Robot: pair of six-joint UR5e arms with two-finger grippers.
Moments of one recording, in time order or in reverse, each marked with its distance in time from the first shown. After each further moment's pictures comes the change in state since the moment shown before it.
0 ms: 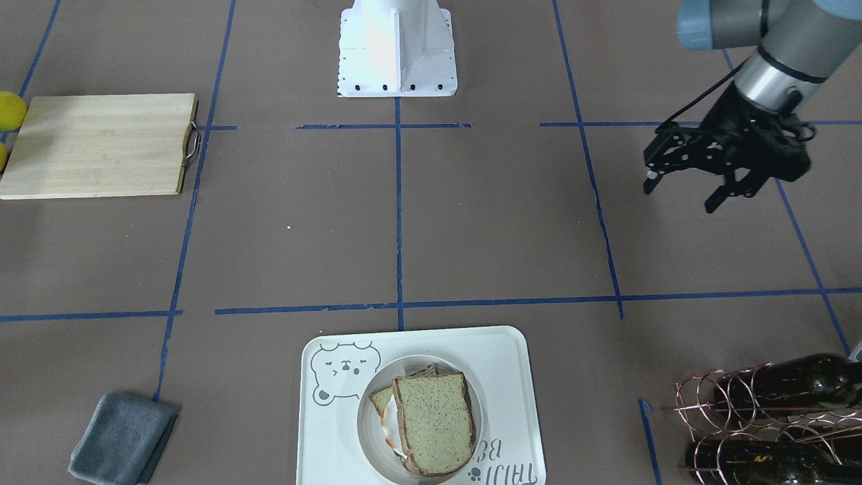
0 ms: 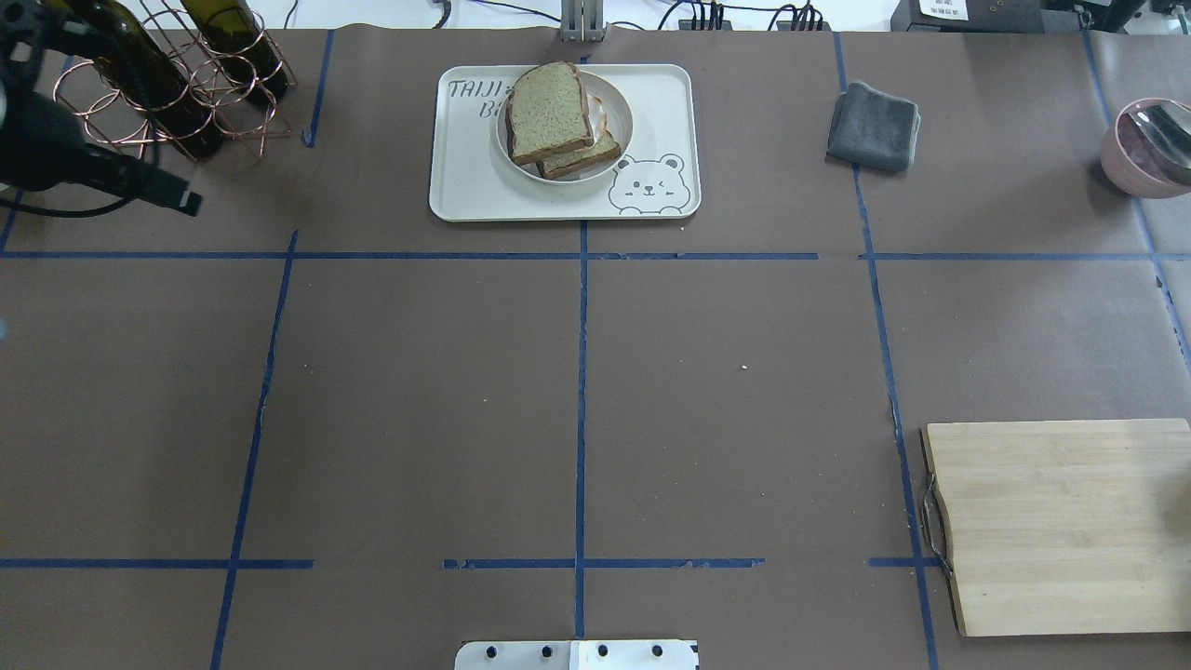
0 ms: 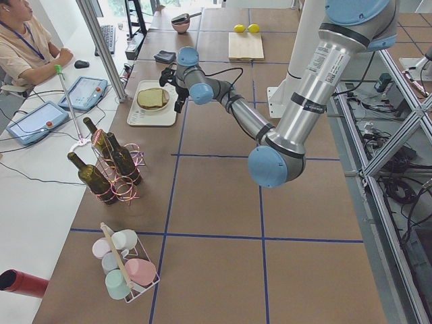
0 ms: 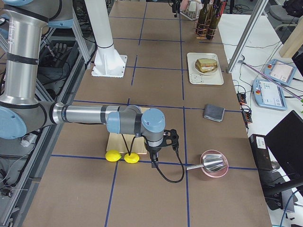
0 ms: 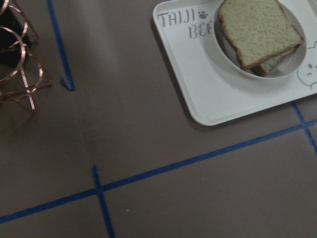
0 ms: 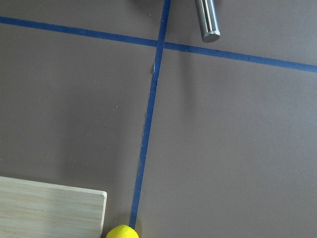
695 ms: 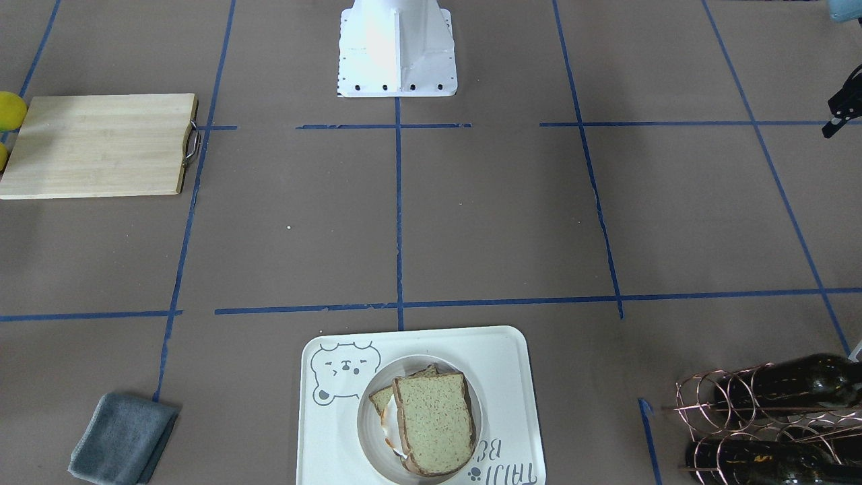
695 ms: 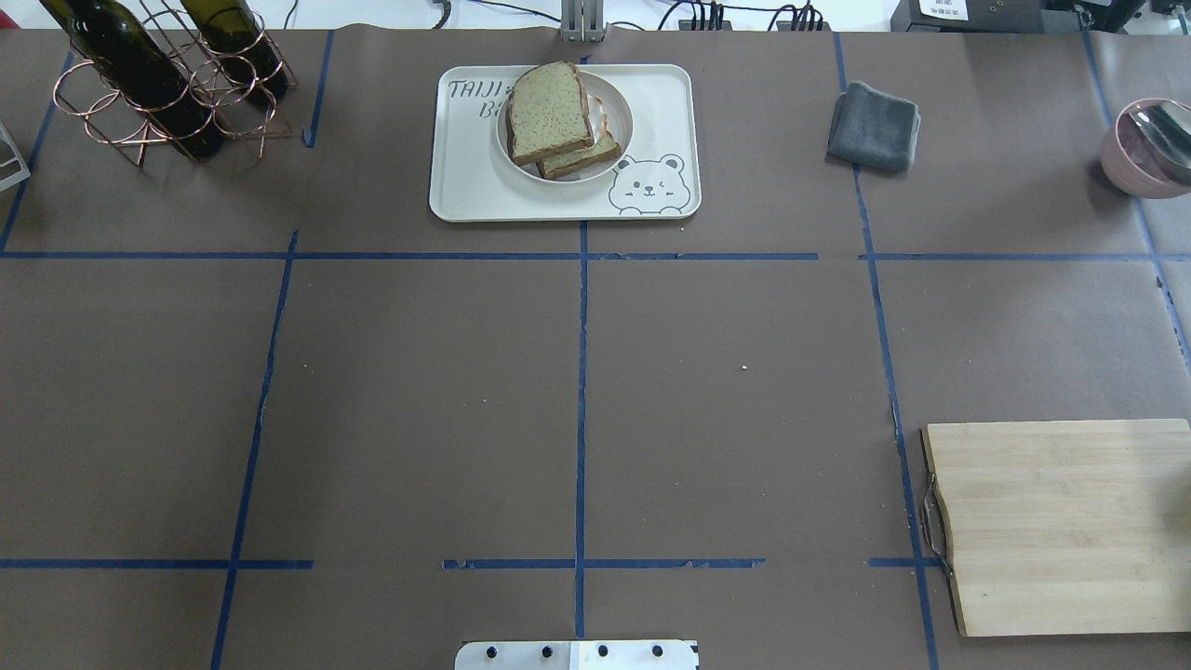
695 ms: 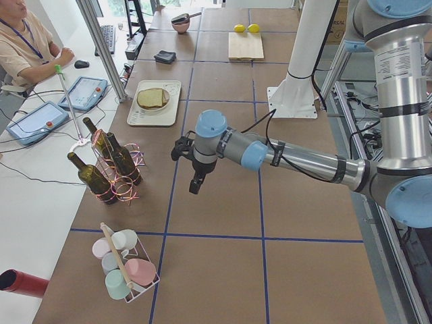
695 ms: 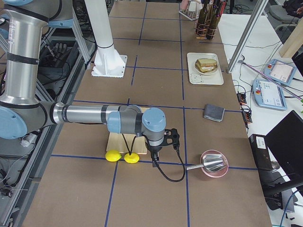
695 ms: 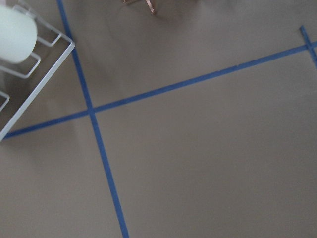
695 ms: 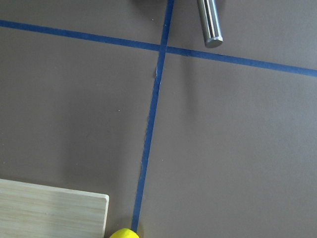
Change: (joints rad) left arm -0.351 0.404 0.069 0.028 -0.183 0.440; right arm -0.001 0.006 -0.001 0.004 0.003 0.003
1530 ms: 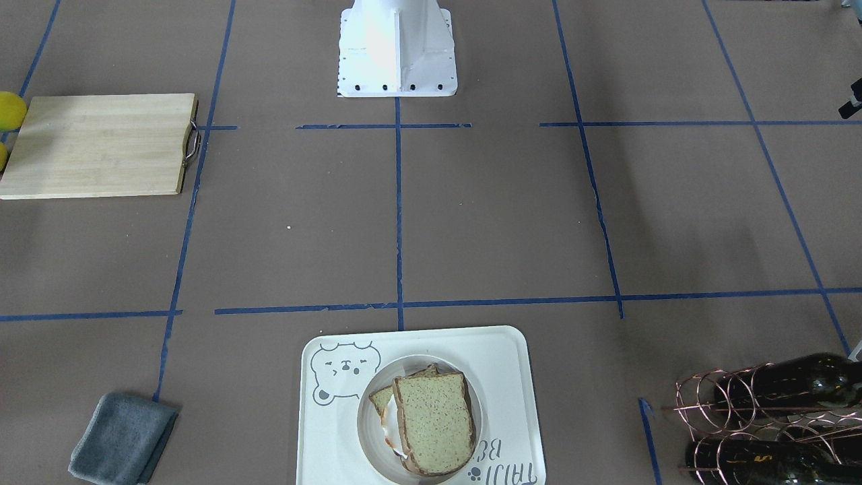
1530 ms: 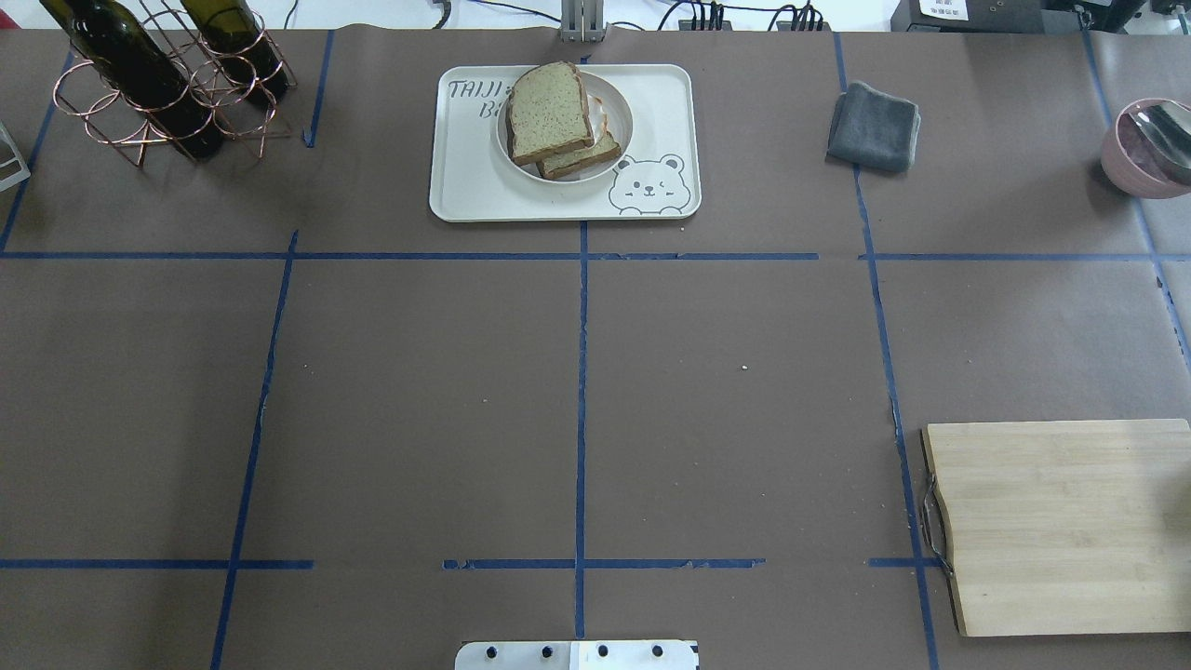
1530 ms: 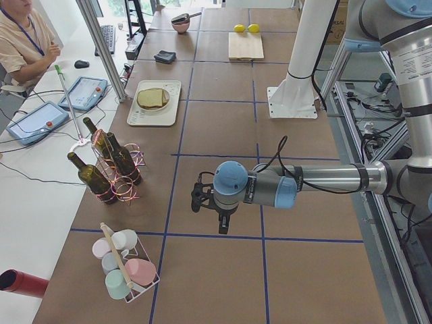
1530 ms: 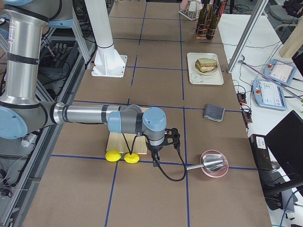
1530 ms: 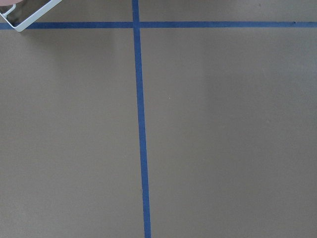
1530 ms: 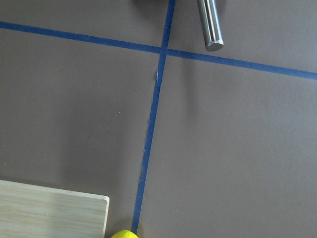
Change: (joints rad) left arm -0.080 0.066 0.070 0.014 -0.085 0.011; right arm 0.000 0.003 0.000 0.001 0.000 -0.001
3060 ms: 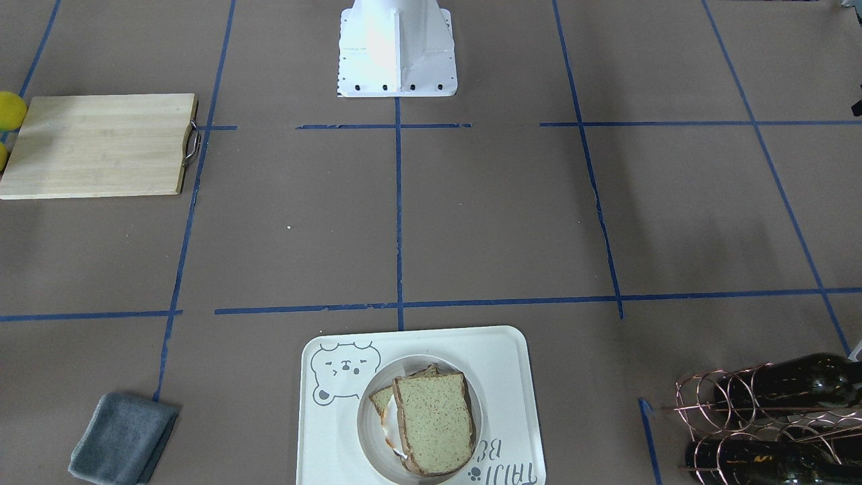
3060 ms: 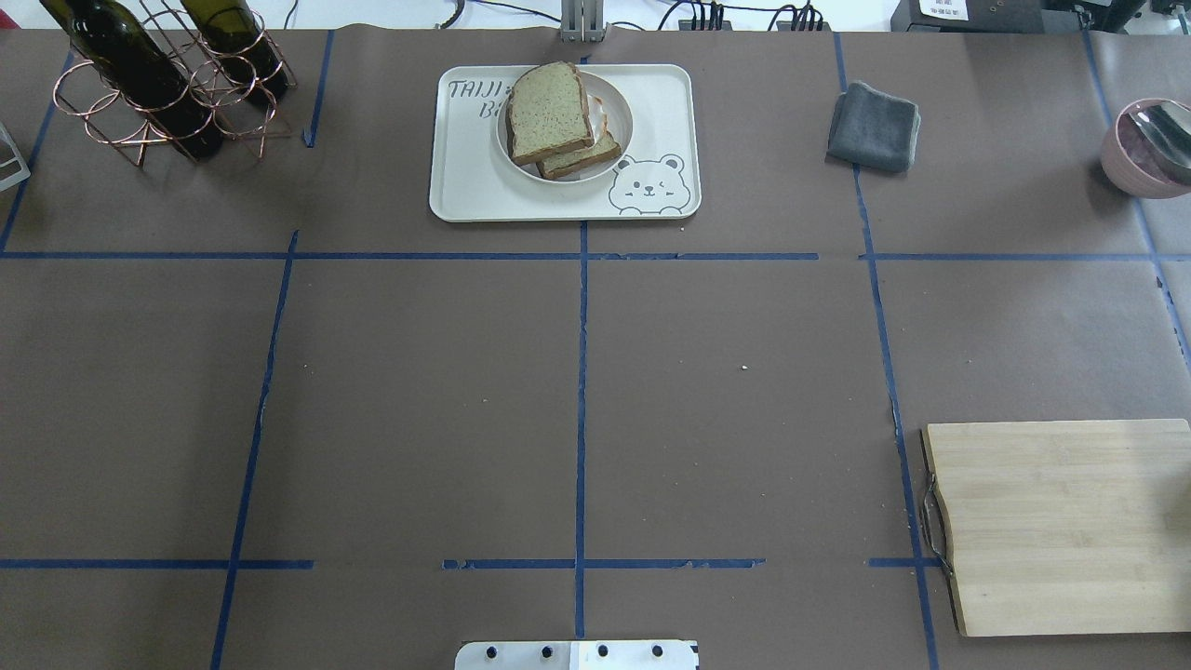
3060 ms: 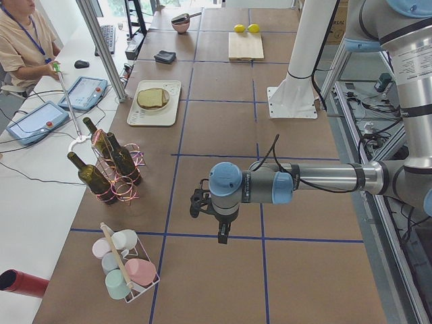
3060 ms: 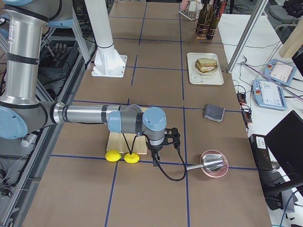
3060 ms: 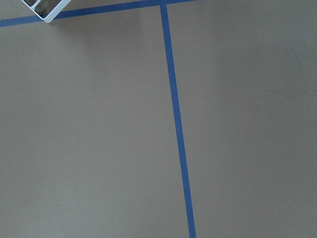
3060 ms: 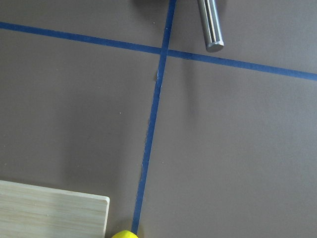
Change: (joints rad) left arm -0.007 -0.025 -0.009 0.162 0.111 0.183; right arm 0.000 0.000 0.001 0.000 0.000 0.001
